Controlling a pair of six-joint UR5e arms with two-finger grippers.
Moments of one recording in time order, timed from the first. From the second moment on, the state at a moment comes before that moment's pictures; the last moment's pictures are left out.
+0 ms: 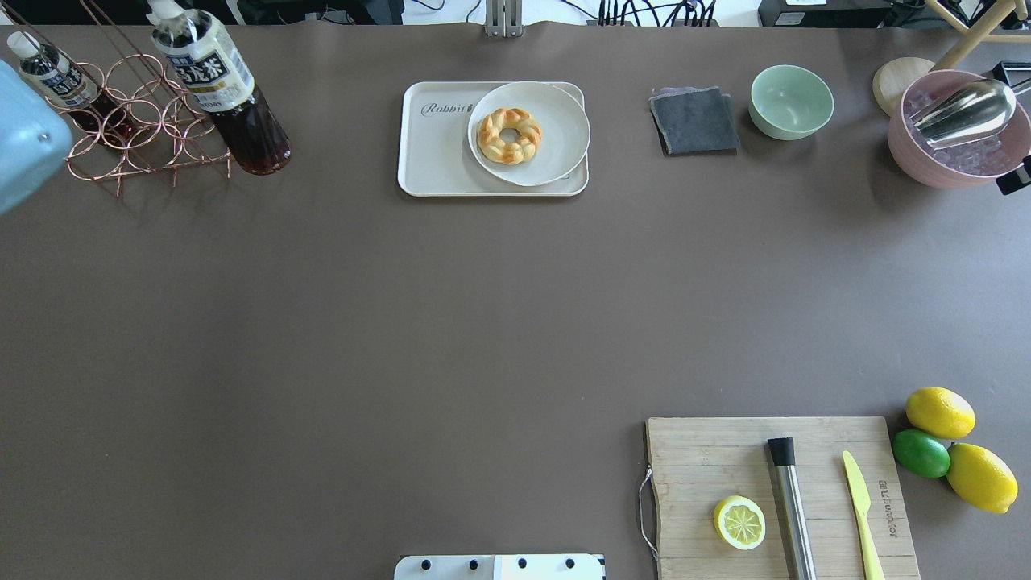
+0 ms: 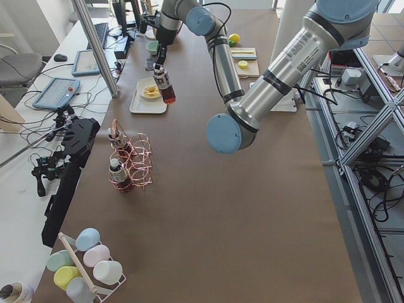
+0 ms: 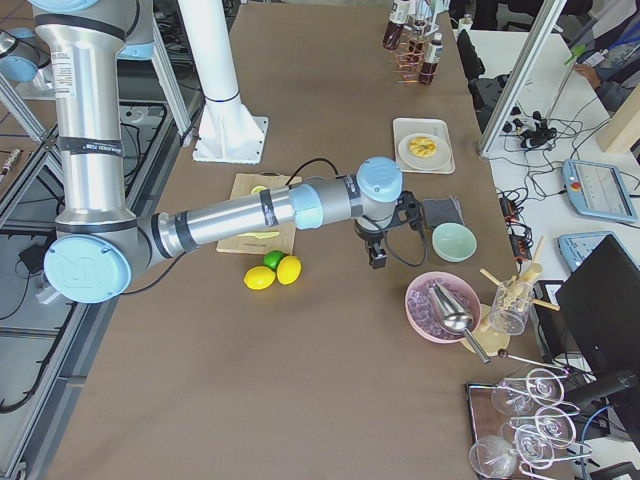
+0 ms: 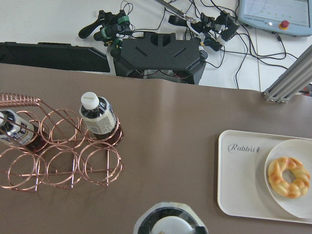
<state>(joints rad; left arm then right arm) -1.08 -2.31 -2.05 -1.13 -1.96 -0.96 1.39 -1.50 1.85 -1.59 2.51 0.07</state>
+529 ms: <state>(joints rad) -0.62 -2.44 -2.01 -1.08 -1.58 -1.32 1.18 -1.29 1.86 -1.59 2.42 0.44</state>
